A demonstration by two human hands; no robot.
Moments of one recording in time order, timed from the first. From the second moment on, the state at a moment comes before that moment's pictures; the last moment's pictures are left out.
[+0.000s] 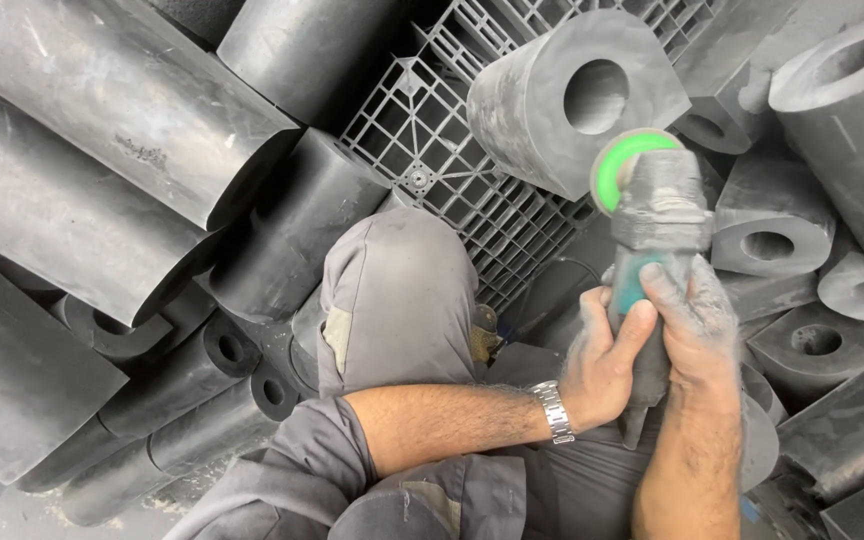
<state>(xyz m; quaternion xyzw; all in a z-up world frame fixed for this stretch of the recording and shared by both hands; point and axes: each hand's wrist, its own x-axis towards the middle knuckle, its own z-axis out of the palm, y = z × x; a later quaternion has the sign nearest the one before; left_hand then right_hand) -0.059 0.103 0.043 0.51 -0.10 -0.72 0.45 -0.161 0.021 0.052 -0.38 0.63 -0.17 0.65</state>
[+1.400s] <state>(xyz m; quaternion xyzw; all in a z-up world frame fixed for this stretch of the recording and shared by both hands) -0.064 0.100 0.030 0.55 -0.10 -0.65 0.52 -0.133 0.005 0.057 -0.40 0.61 -0.21 0.65</state>
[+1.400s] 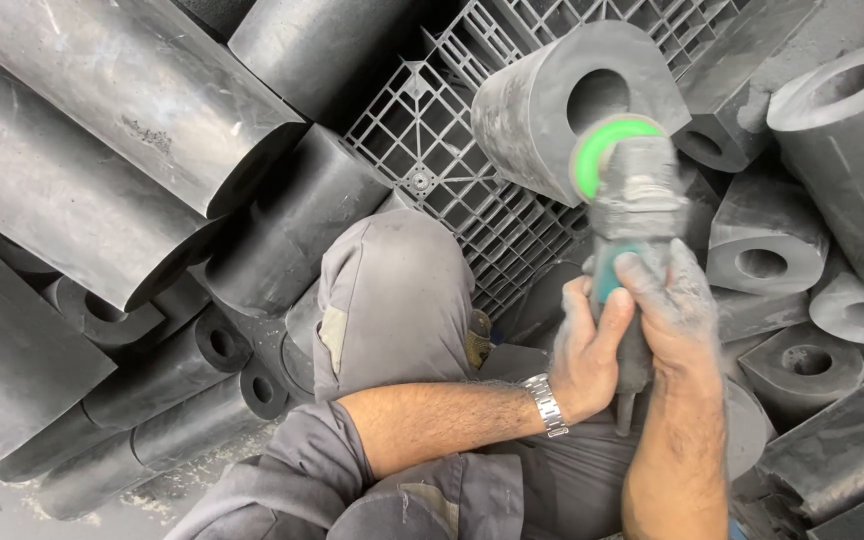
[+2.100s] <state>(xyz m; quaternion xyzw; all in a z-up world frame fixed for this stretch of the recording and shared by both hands) -0.091 0.113 0.036 0.51 -0.09 -0.67 0.54 -0.176 0.012 0.051 -0.43 0.57 -0.14 0.68</state>
